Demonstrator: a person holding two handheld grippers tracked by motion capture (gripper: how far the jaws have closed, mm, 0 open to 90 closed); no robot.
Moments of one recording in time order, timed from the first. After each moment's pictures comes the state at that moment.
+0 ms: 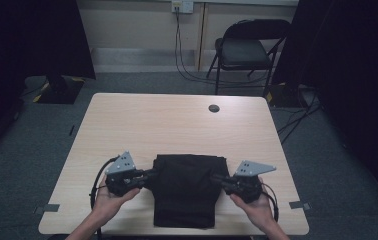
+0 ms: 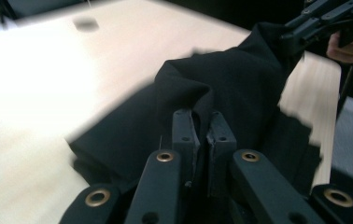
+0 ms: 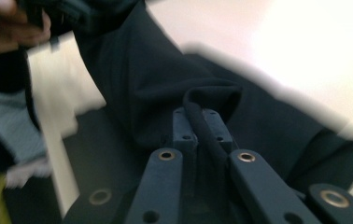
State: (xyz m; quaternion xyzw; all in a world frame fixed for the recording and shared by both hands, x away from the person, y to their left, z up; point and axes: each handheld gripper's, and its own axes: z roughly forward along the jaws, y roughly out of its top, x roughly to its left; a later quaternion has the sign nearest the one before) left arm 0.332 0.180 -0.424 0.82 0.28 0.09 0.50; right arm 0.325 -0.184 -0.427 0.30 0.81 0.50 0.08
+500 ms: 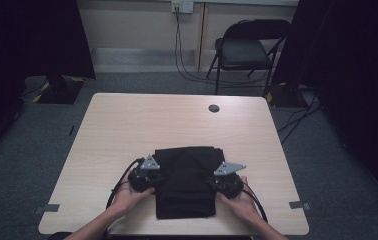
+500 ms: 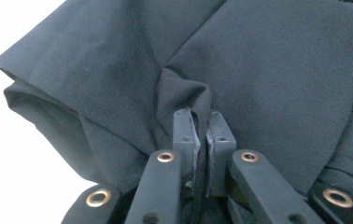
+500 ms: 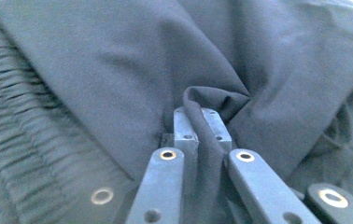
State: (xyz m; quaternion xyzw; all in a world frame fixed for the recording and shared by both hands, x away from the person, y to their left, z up) left arm 0.391 0.144 -0.481 0.87 0.32 0.11 0.37; right arm 0.373 -0.157 -0.494 0.31 0.86 0.39 0.13
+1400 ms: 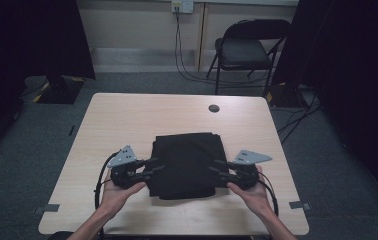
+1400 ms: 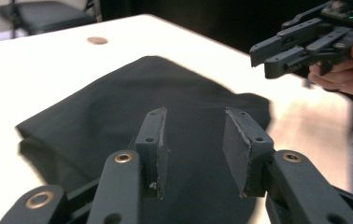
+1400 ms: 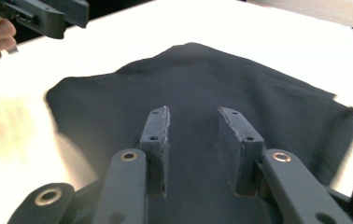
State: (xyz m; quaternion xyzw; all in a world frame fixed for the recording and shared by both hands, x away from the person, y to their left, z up) left arm 0.356 0.175 -0.423 0.78 0.31 0.11 0.53; right arm 0.365 -0.181 -0.427 0.29 0.80 0.50 0.14
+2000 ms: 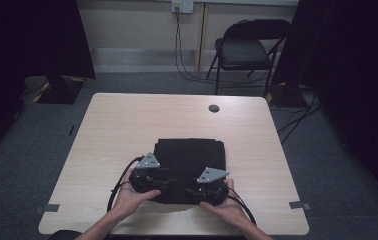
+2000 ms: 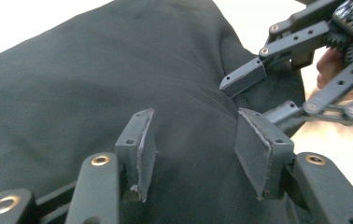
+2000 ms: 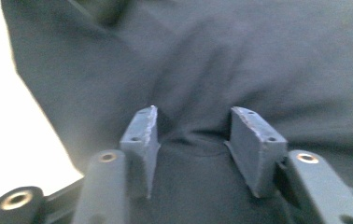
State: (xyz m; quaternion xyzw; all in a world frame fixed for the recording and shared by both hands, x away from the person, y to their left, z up) left arm 0.361 0.130 -0.453 0.84 0.29 0.06 0.44; right arm 0.344 -0.111 -0.484 0.27 0.86 0.40 0.13
